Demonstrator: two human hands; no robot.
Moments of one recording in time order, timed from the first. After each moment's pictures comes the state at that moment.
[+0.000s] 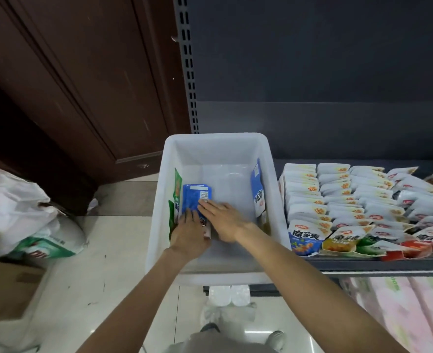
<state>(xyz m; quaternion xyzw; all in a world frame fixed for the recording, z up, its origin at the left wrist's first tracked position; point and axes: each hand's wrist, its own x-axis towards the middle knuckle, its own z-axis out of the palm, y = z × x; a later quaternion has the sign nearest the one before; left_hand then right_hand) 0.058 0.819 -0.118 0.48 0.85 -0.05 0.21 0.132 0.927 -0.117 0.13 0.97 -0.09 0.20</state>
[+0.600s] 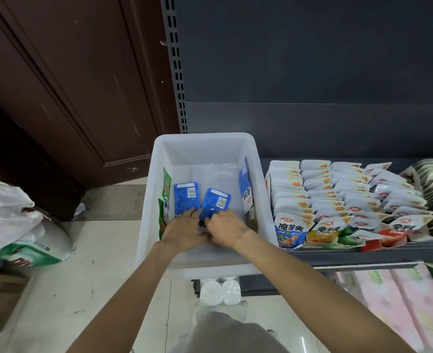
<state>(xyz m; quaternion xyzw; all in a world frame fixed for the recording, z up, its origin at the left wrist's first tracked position) 0.055 0.822 -0.114 0.50 0.82 0.06 0.27 0.160 0.910 -0.100 0.14 0.98 0.03 0.15</state>
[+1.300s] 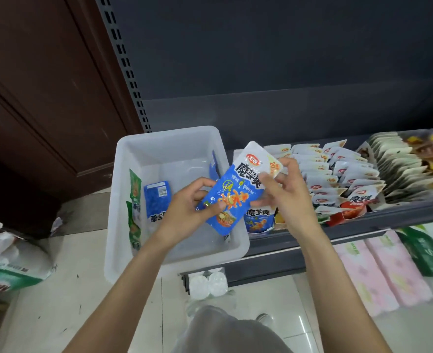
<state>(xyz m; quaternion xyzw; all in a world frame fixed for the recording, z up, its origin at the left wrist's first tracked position) 0.131 0.839 0.000 0.43 0.62 0.50 0.42 0.299 0.932 0.022 0.40 0.58 -0.60 -0.37</state>
